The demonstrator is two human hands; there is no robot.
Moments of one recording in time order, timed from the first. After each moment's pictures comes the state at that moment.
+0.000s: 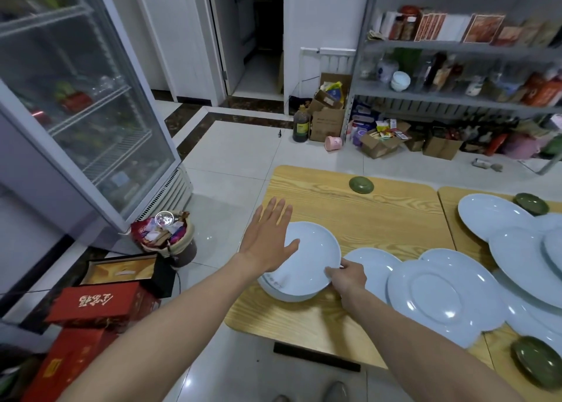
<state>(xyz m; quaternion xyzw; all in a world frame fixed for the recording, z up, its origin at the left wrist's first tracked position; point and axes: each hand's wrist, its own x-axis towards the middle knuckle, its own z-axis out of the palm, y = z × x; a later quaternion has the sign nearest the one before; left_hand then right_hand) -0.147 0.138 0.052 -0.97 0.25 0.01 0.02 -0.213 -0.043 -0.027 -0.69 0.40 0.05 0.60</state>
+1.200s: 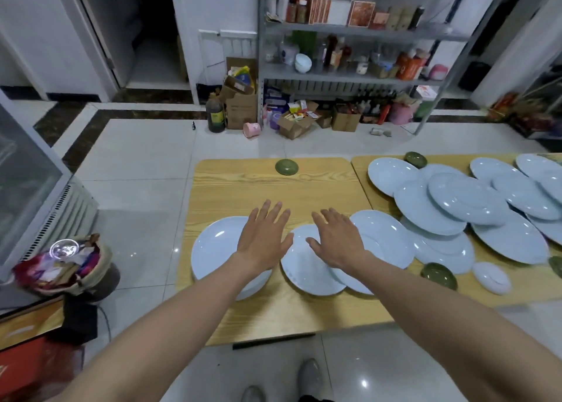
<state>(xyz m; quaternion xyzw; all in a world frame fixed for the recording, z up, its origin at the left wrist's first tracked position) -0.158 0.044 0.028 -0.91 0.41 0.02 -0.07 -0.245 -0.122 0.044 -0.99 0.12 0.07 -0.01</state>
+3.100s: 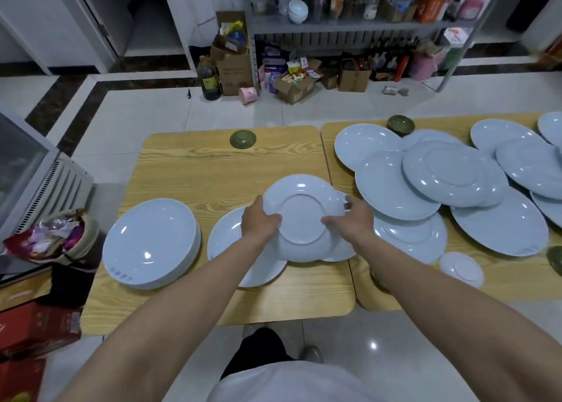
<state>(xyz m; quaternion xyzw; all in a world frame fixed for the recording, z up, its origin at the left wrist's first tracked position) -0.209 -0.160 -0.018 -0.87 -0.02 0.23 -0.44 -0.301 -0.334 0.004 -0.78 0.39 -0.03 0.49</state>
